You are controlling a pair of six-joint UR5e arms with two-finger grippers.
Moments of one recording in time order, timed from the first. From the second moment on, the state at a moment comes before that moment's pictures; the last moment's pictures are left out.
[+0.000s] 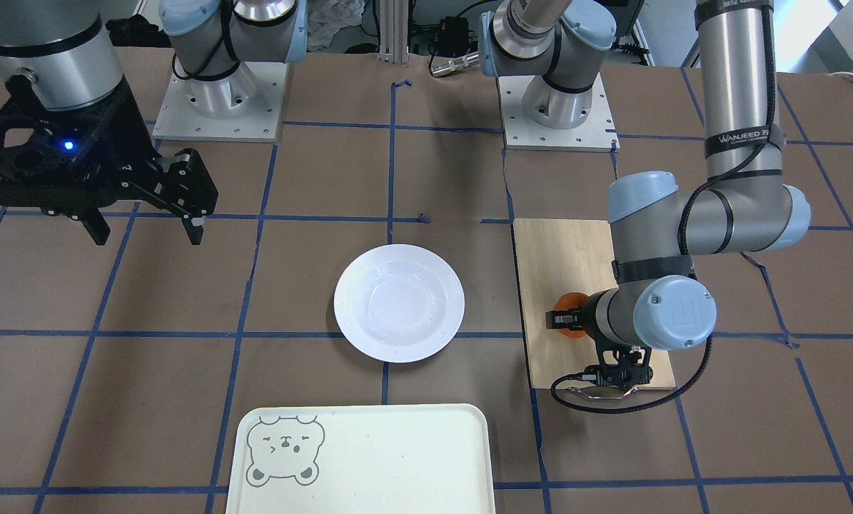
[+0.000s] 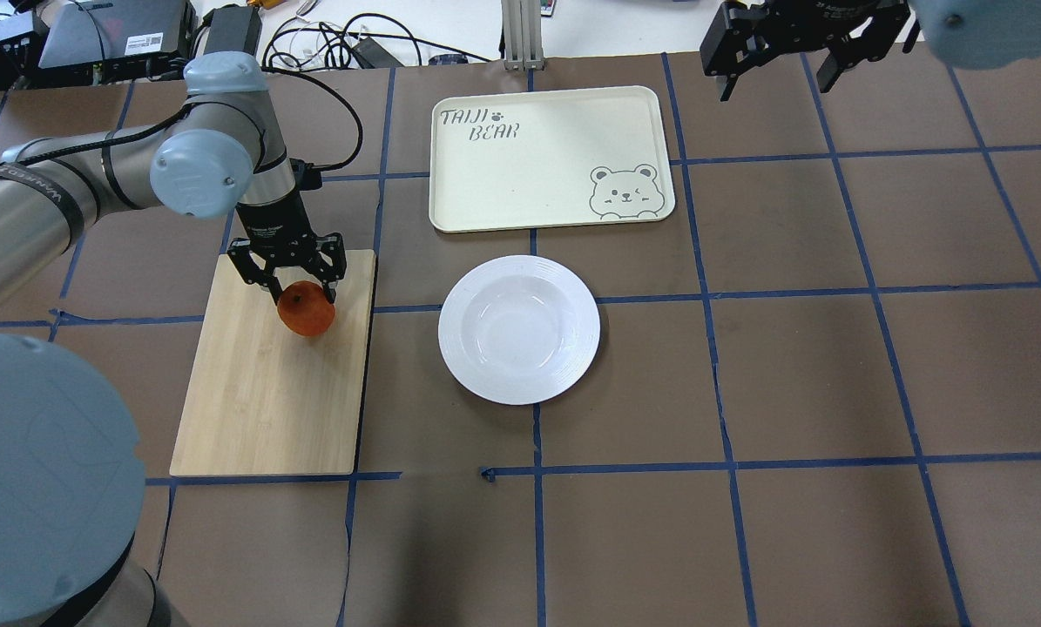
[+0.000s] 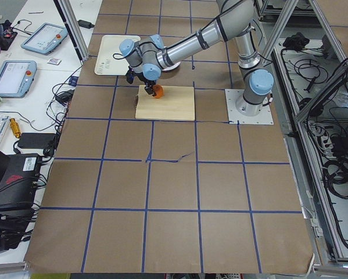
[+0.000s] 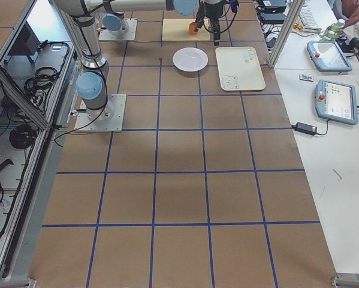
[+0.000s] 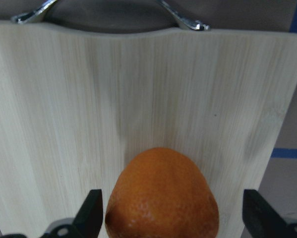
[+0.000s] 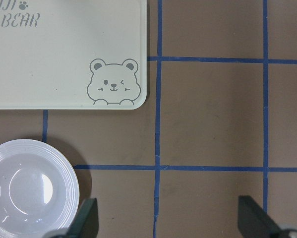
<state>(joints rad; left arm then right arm) -1.47 -2.07 -1.60 -1.42 1.65 0.04 1.59 -1.45 1.40 -1.71 -1.59 -0.01</state>
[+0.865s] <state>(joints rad) -1.66 -1.98 -1.55 -1.47 1.50 -0.17 1.59 -1.46 1.42 -1.71 -1.59 -0.01</state>
